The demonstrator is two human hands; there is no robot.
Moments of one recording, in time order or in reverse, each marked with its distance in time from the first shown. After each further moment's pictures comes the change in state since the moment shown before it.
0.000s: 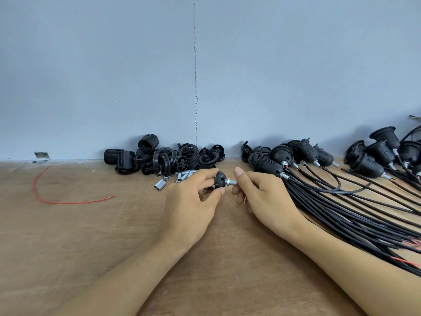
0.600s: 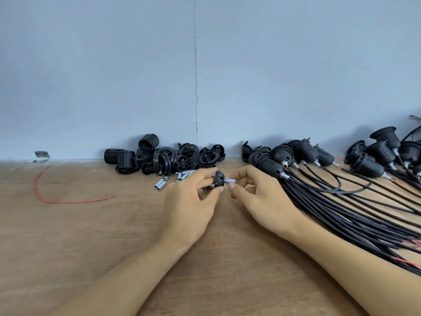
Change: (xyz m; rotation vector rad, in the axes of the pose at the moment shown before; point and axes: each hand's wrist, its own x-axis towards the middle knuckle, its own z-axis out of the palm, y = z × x) left_hand 0.001 0.002 -0.001 0.000 0.008 0.005; right_hand 0.000 0.003 0.000 0.040 -0.074 -0.031
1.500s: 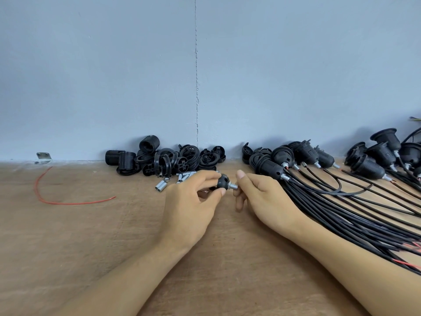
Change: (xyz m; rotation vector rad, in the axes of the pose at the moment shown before) left_hand 0.001 0.006 -0.003 -0.052 0.008 -0.053; right_hand 0.003 0.001 -0.003 -0.029 -0.049 0.049
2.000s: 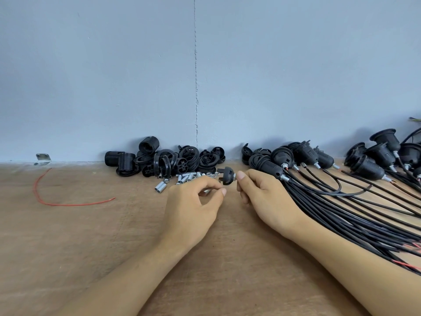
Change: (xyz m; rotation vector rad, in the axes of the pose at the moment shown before) left_hand 0.000 0.004 0.001 0.024 -0.041 0.012; right_hand 0.004 0.003 -0.001 -0.009 0.061 -0.009
